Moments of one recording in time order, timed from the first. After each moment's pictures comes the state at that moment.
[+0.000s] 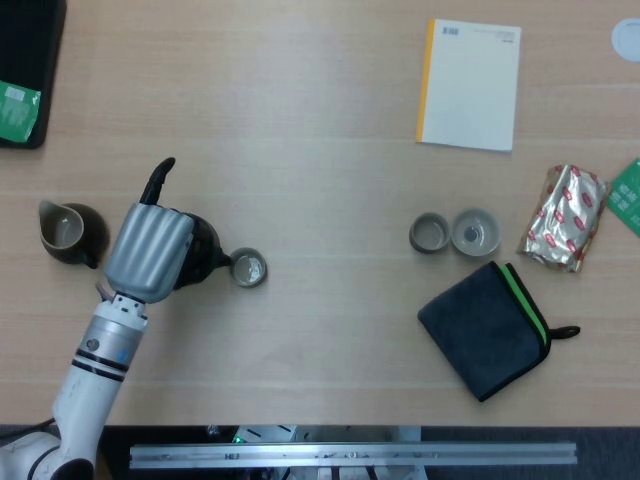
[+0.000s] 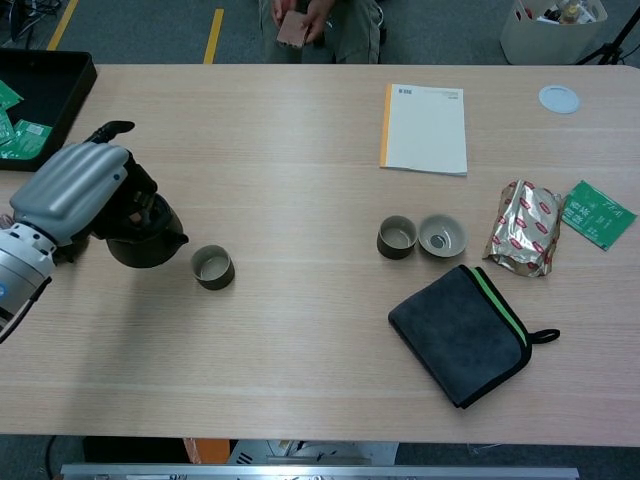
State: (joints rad) left arm -0.37 -1.52 -0.03 -1.68 1.45 1.29 0.37; right arm -0.04 -1.10 0.01 -1.39 -1.58 1.59 0.35
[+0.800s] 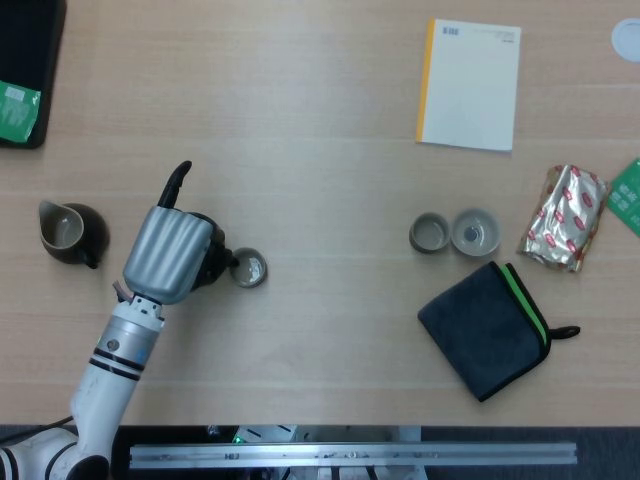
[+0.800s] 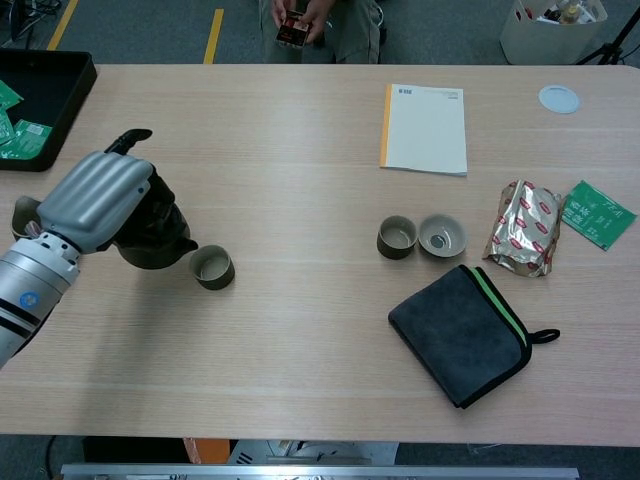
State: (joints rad) left arm -0.37 -1.60 -0.03 -1.60 1.47 1.30 0.45; right arm -0.04 -1.11 0.02 -1.38 -1.57 1.59 0.36
